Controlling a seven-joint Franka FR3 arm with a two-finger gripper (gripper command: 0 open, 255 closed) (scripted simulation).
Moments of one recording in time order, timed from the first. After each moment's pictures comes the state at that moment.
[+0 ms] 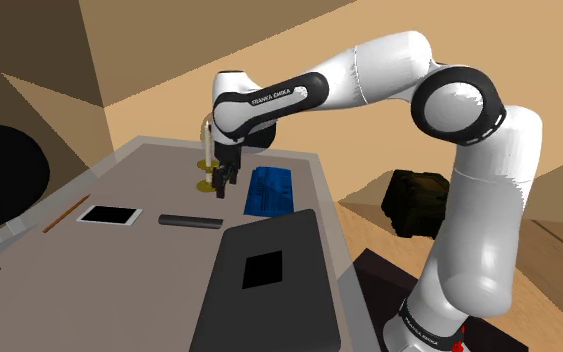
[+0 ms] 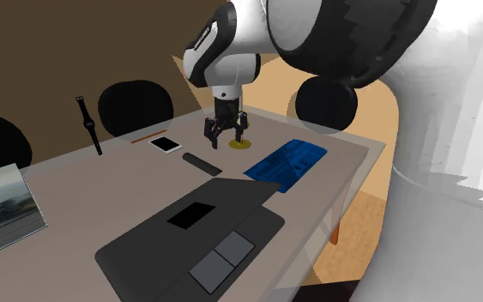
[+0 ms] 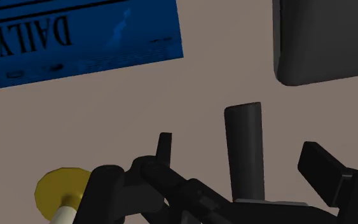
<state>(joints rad) 0.23 0.23 0.04 -1.81 0.03 2.03 -0.28</state>
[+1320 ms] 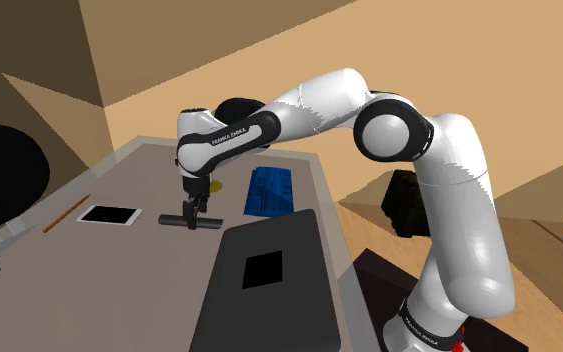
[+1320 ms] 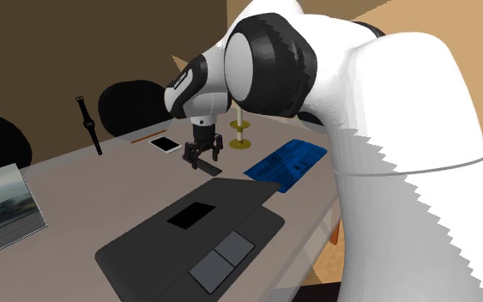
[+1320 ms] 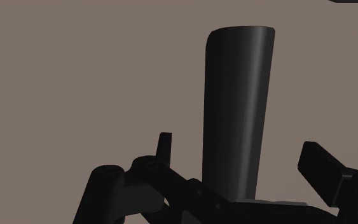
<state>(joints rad) 0.28 0.55 0.09 -1.59 0.03 2.10 -0.34</state>
